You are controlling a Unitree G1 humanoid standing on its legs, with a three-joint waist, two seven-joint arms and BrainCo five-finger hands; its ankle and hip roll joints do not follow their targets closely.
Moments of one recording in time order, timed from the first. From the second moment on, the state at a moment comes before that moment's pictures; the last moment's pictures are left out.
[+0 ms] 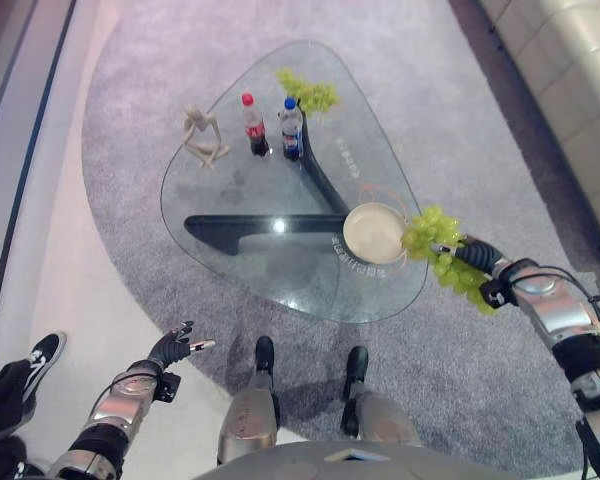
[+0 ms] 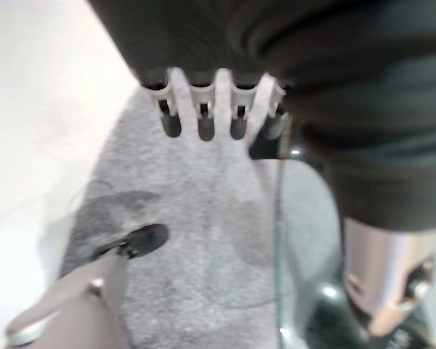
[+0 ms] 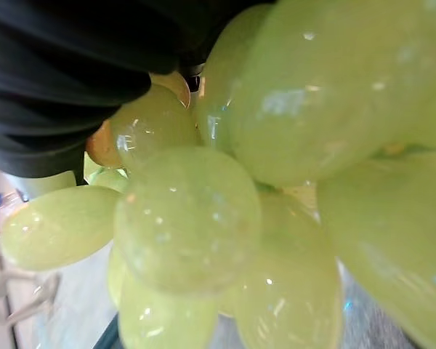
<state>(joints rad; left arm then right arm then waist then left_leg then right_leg) -0.05 0.49 -0.25 0.79 -0.26 -0.01 -0.05 -0.43 -0.81 0.26 0.58 0.20 0.14 0.28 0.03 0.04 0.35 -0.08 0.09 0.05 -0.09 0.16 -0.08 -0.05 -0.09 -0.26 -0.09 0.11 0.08</state>
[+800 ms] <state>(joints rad) -0.19 0.42 -0.38 0.89 -0.28 -0.10 0.01 -0.90 -0.80 0.41 0.94 0.05 0.17 0.12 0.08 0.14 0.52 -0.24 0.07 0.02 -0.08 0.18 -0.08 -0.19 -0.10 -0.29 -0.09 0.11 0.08</state>
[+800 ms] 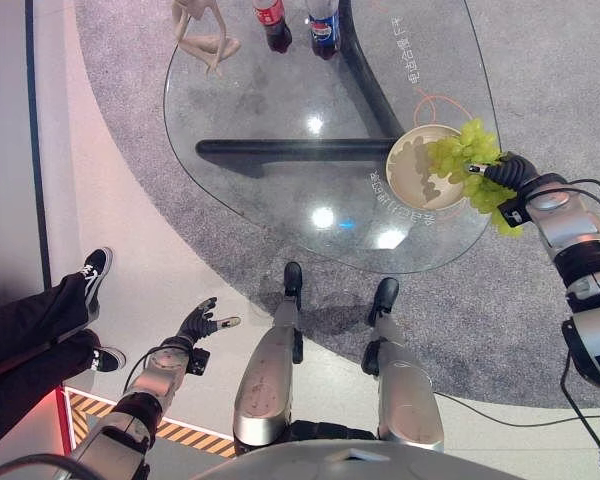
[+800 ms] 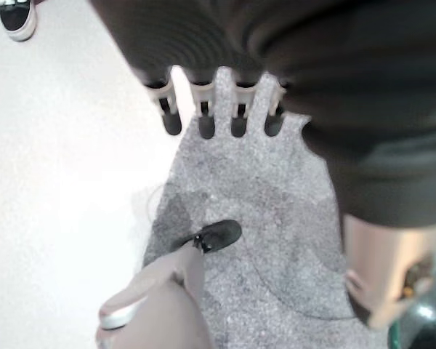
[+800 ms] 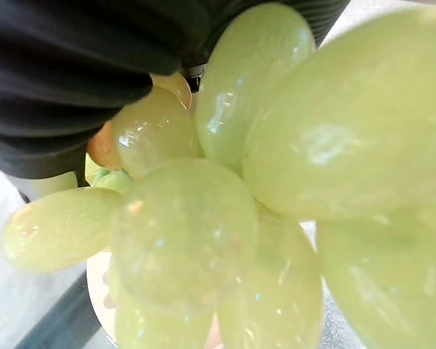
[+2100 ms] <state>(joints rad) -0.21 0.40 -0.48 0.88 -0.35 -0.13 0.01 -1.15 -0.72 0.60 1.10 -0.23 0.37 -0.04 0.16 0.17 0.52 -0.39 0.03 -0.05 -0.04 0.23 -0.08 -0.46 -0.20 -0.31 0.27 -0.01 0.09</state>
